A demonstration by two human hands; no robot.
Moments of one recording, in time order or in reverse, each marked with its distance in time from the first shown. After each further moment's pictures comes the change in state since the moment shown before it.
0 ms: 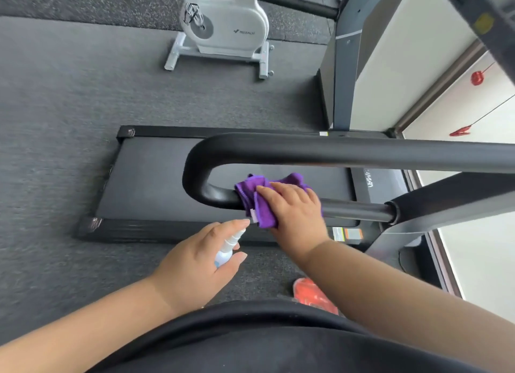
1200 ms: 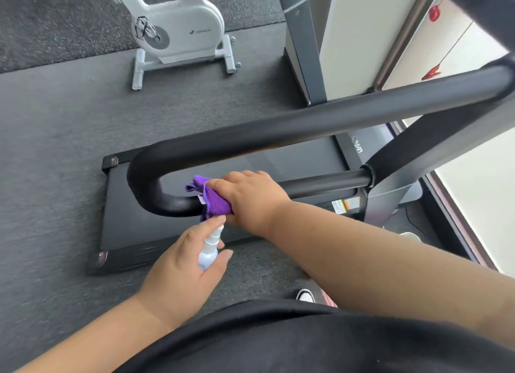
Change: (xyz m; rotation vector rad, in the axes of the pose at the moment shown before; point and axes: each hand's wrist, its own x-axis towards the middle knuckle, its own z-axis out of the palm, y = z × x) left_hand 0.015 0.012 0.012 0.062 -0.081 -0.033; right_hand 0.036 -0.006 -0.002 0.047 -0.234 -0.052
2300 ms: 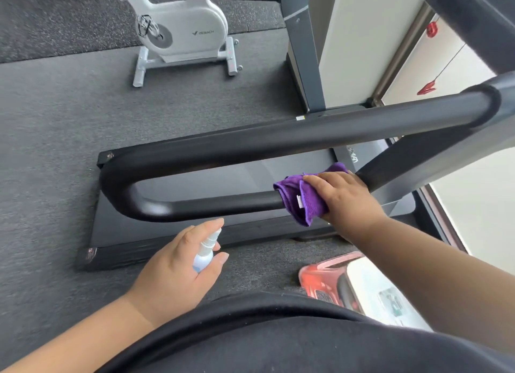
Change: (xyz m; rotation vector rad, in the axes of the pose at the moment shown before) left_hand 0.021 0.017 0.019 0.040 0.020 0.083; right_hand -0.114 0.151 -0.035 -0.181 0.077 0.223
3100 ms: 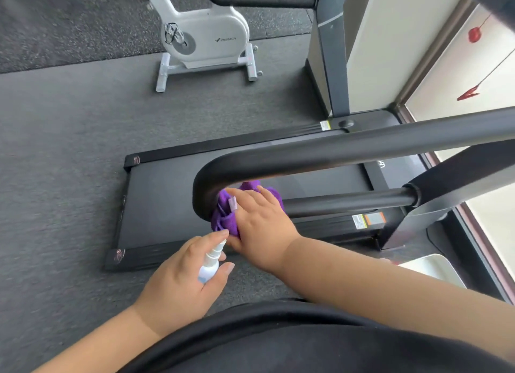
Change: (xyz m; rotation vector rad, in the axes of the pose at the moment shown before) left_hand -0.042 -0.072 -0.067 -0.011 0.083 0.063; right_hand 0.073 -0.255 0.010 0.245 0.031 -0.226
